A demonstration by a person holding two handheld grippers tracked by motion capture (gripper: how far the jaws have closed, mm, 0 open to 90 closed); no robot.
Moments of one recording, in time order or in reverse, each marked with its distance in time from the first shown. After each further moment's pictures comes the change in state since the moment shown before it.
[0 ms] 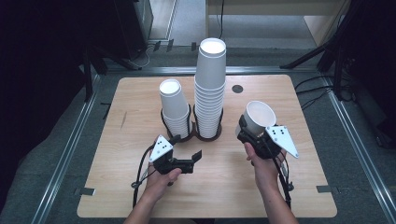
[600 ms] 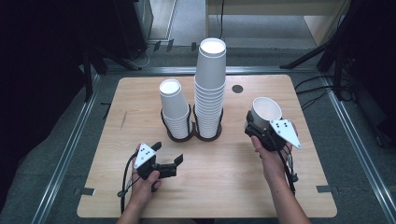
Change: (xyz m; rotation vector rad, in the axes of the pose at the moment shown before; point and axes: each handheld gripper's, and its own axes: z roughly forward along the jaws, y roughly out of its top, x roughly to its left) left arm 0.034 -0.030 -0.033 0.041 0.140 -0.032; right arm -0.029 -0.011 0.027 0.008 -0.024 -0.083
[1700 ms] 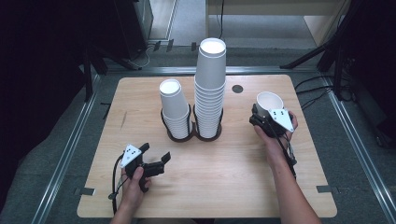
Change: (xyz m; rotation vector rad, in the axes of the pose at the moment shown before) left arm 0.031 -0.009 -0.010 -0.019 0.046 -0.085; right arm -0.035 -0.036 0.064 0.059 -0.110 -0.091
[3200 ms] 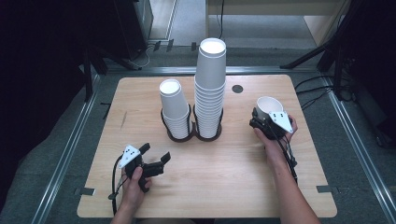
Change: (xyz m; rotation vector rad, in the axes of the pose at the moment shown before) left arm 0.001 -0.002 0.000 -0.017 -0.025 -0.019; right arm -0.004 -0.015 0.002 0.062 -0.010 0.025
